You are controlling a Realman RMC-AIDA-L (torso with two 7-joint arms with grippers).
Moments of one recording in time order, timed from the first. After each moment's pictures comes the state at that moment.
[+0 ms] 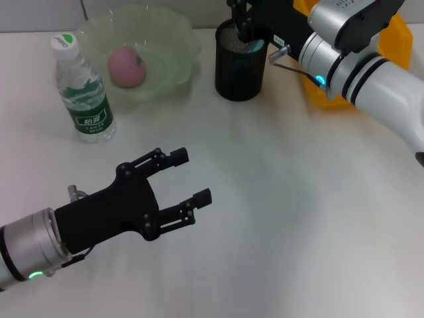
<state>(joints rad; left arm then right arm) -0.39 -2.08 1.04 0.20 1.42 1.66 -0.74 0.97 2.09 -0.36 0.11 -1.37 -0.92 0.37</state>
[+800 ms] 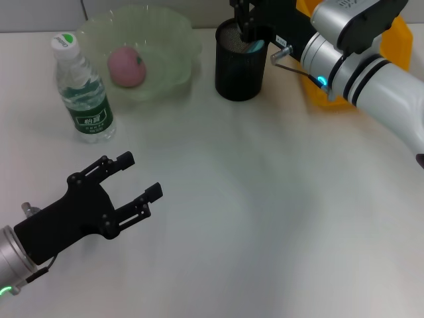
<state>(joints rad) -0.27 -2.06 0.93 0.21 1.41 1.58 -0.71 0.97 2.09 -0.35 0.11 -1.37 -0.92 0.37</state>
